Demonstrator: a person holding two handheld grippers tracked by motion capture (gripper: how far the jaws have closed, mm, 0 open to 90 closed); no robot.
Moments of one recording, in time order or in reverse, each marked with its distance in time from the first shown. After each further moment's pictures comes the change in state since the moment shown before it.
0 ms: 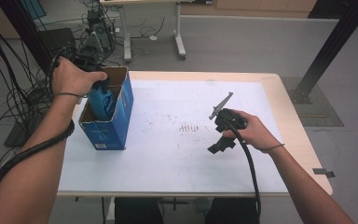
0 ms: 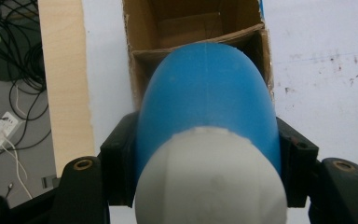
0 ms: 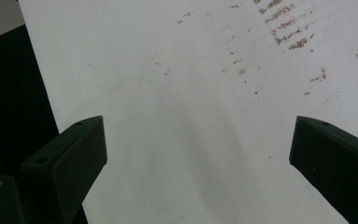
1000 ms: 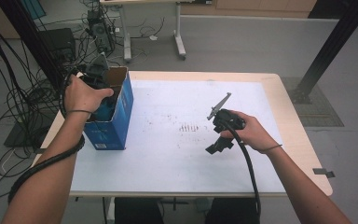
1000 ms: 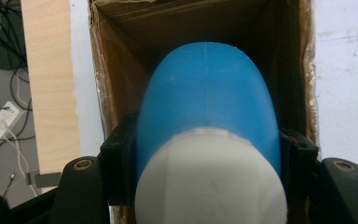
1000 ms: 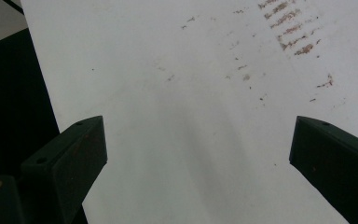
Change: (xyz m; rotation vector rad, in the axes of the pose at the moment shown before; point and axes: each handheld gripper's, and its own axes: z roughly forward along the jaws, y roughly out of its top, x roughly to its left) left arm -0.013 -0.017 0.045 0.032 0.041 -0.009; right arm 0.002 0.003 0.003 -0.006 0.007 -0.004
